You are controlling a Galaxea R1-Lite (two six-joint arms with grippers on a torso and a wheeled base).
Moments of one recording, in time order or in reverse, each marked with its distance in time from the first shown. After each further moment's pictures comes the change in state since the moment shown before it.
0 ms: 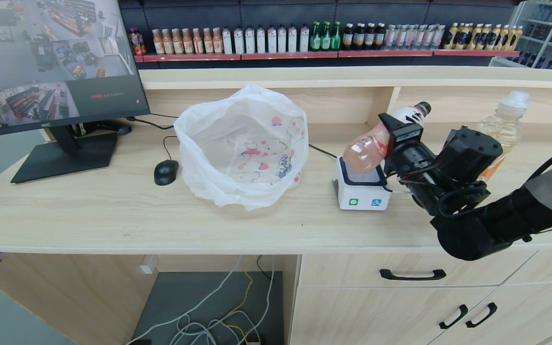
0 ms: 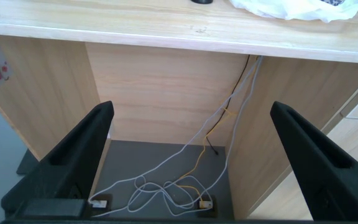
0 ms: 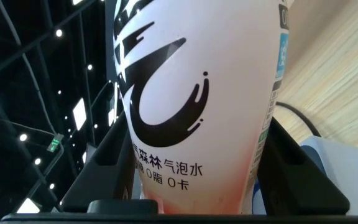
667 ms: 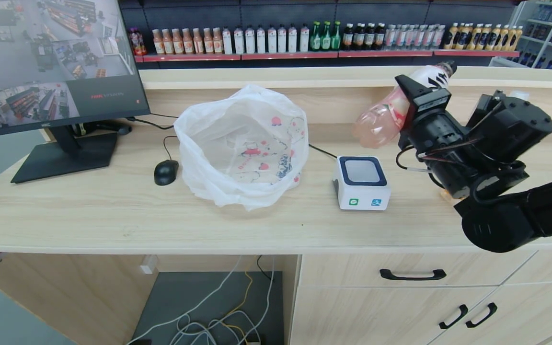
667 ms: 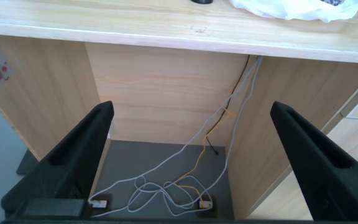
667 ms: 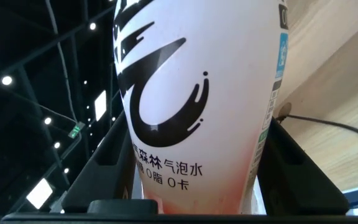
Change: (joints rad) left arm 0.000 0.000 0.000 0.000 0.000 0.000; right arm 0.029 -0.147 -0.003 0.006 0.018 -0.079
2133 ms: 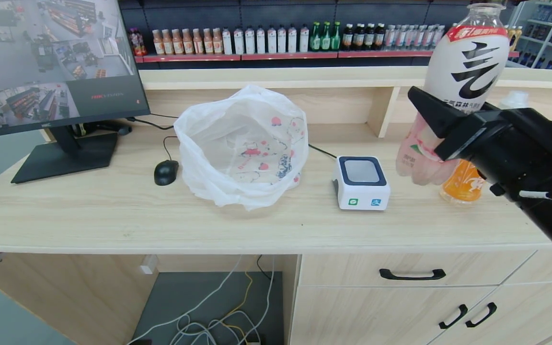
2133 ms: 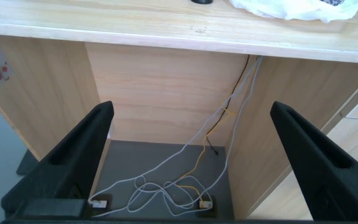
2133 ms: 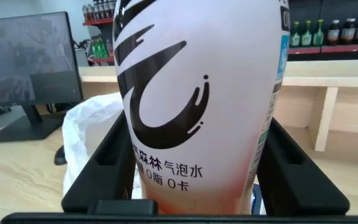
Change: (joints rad) left arm 0.000 0.000 0.000 0.000 0.000 0.001; right arm 0.173 -0.406 0.364 0.063 -0.009 -1.147
